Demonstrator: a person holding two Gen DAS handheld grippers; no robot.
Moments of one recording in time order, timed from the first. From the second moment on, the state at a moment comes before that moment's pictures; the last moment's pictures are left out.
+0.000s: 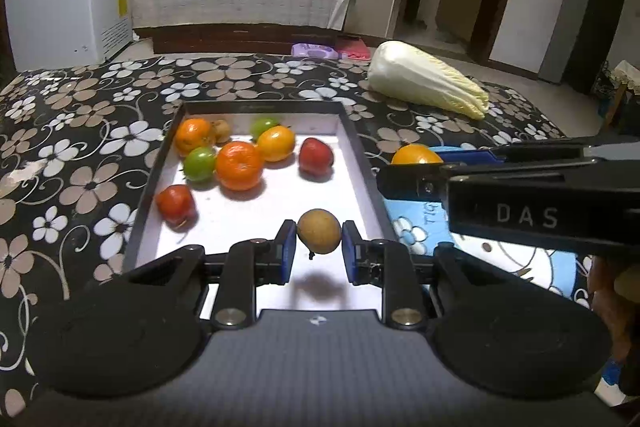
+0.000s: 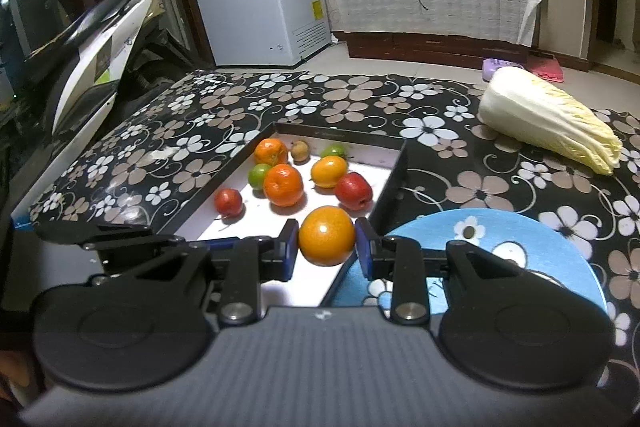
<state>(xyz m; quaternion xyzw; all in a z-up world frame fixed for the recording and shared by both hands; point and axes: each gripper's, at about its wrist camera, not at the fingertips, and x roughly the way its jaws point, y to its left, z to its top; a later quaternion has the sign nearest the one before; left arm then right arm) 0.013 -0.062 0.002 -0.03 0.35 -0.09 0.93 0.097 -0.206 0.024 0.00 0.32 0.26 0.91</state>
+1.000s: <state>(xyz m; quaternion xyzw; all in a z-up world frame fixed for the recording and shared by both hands) 0.014 -0.129 -0.004 -0.02 0.34 -0.15 0.93 0.089 -0.265 0.020 0.01 0.32 0.22 0.92</state>
